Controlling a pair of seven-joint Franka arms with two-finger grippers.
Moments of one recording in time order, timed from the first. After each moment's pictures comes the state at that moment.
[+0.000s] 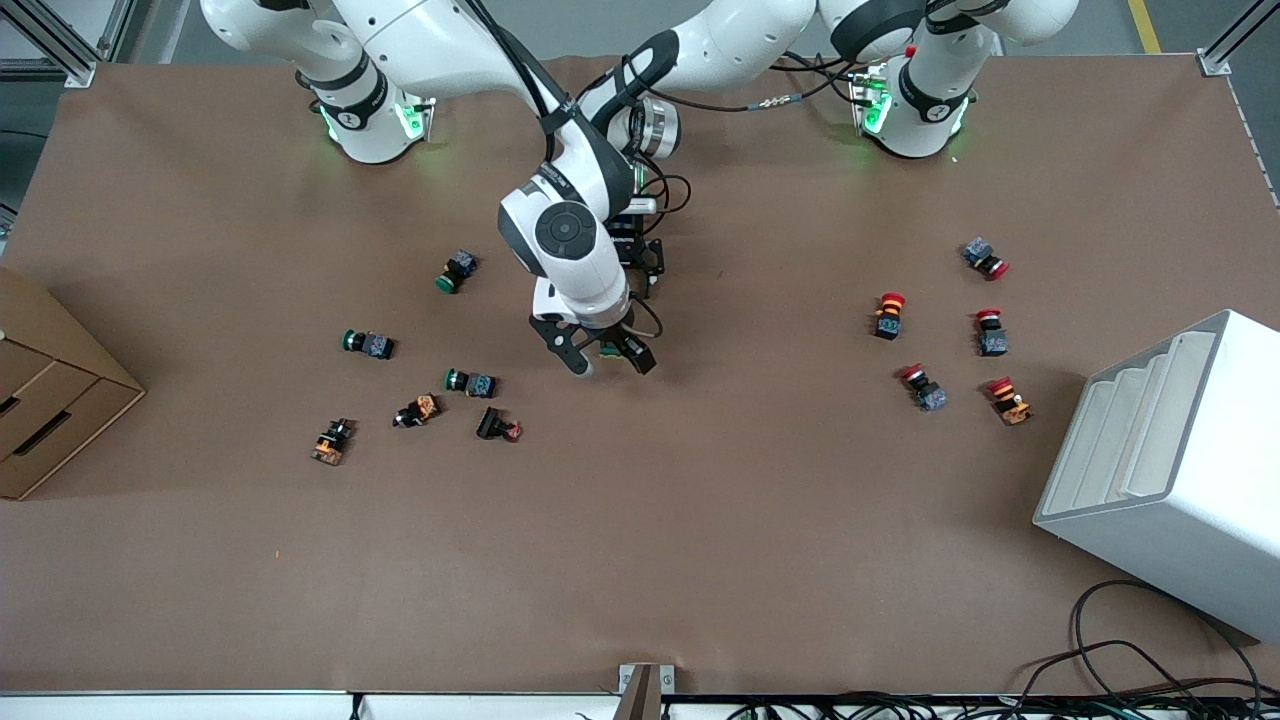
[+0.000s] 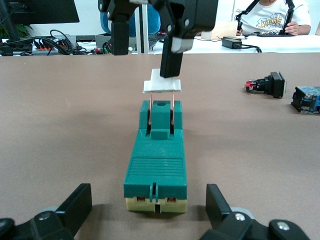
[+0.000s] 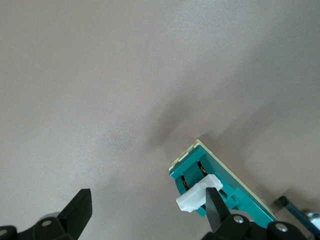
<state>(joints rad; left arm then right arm) -0.95 0.93 -0.43 -1.83 1.88 1.77 -2.61 0.82 0.62 -0.06 -1.72 0.17 2.46 1.51</state>
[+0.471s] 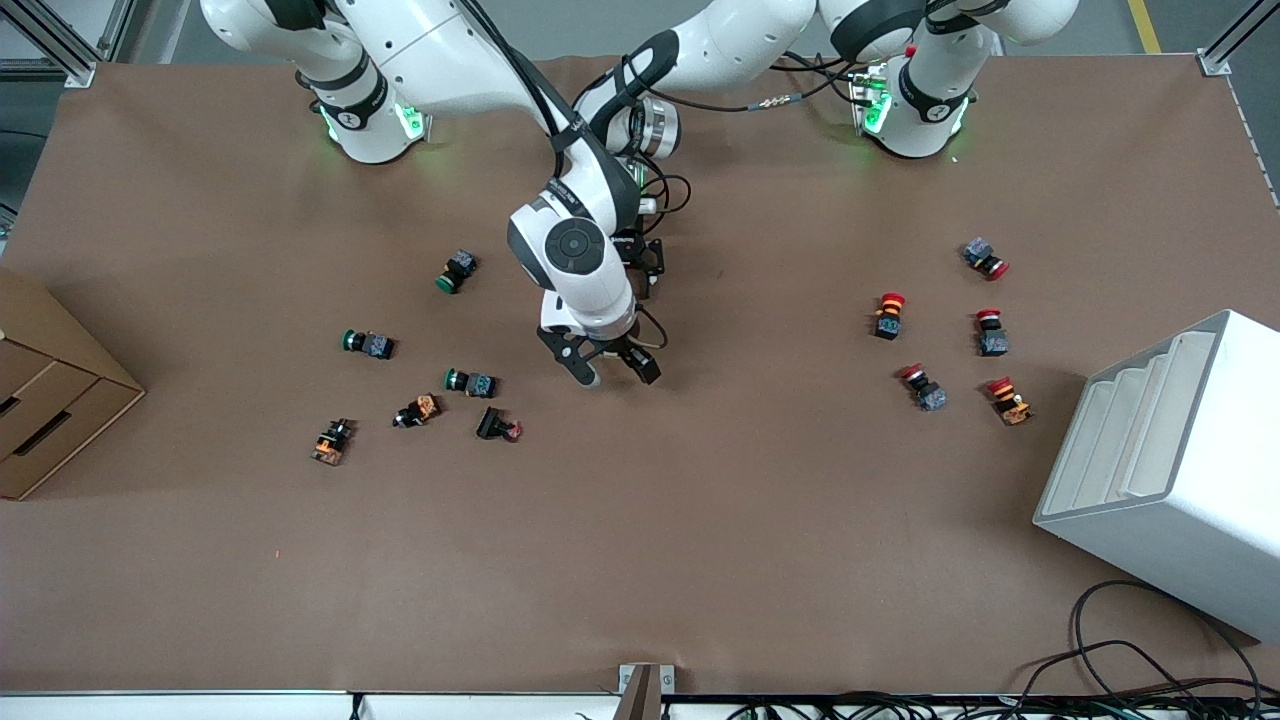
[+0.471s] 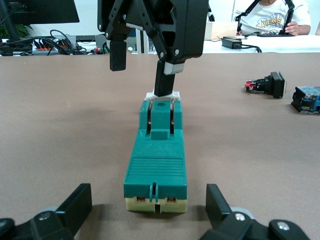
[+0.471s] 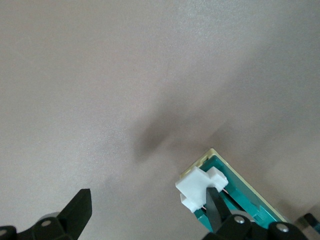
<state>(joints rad) -0.95 0.93 -0.43 -1.83 1.88 1.77 -2.61 0.82 0.68 -0.06 -1.68 0.17 2.48 1.51</state>
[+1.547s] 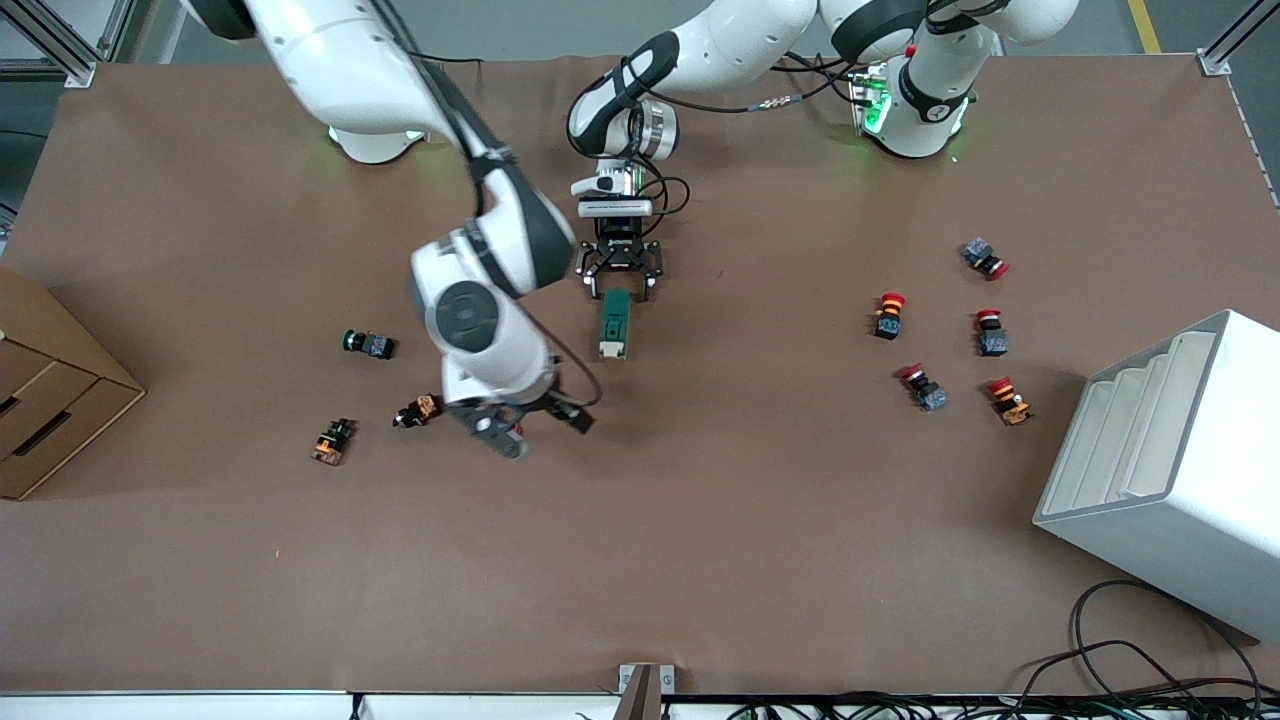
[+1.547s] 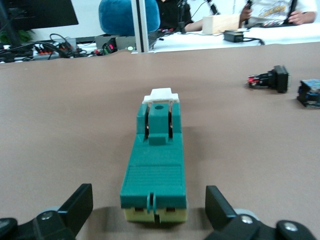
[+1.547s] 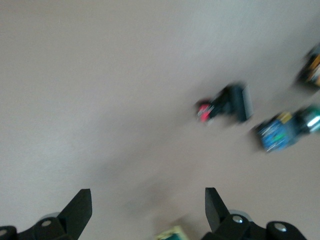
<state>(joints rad) -0.94 0.93 -0.43 -1.80 1.83 1.78 -2.52 0.55 0.60 -0.08 -1.46 0.16 2.07 0.97</state>
